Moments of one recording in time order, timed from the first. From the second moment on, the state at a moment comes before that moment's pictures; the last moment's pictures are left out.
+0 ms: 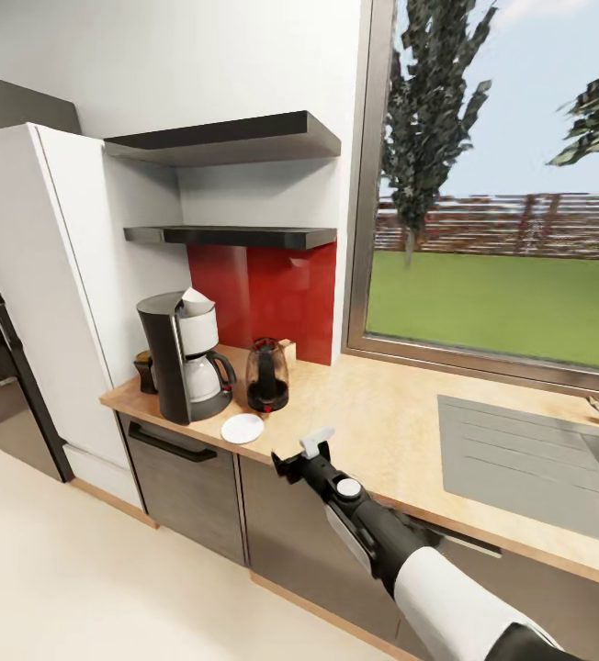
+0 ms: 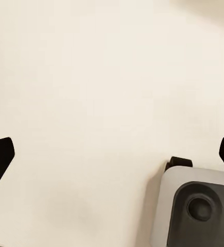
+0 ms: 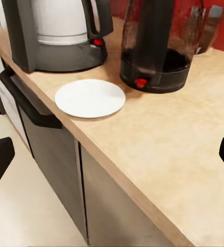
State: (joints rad) left arm -0.04 0.09 0.72 -0.23 -0.54 -0.29 -0.01; right arm -0.74 0.16 0.55 -0.61 -0.20 -0.03 0.04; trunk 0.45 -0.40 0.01
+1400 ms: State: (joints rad) left arm -0.06 0.08 0.71 -0.22 -0.55 -0.29 -0.02; right arm -0.49 0.17 0.50 -0.10 -0.28 -0.02 0.03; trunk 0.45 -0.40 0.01
